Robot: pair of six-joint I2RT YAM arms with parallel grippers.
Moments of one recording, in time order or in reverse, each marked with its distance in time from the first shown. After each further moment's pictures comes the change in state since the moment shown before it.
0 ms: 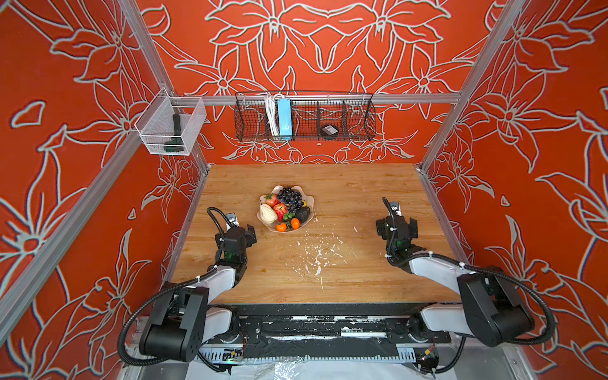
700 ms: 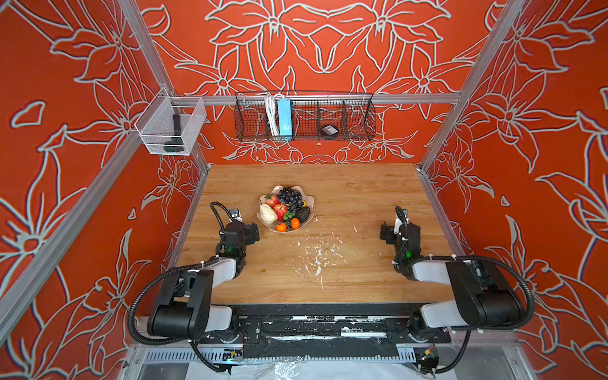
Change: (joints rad) left arm 0.040 0.098 0.068 -0.002 0.143 0.003; right arm -0.166 0.084 -0.151 0.353 -0.301 0.018
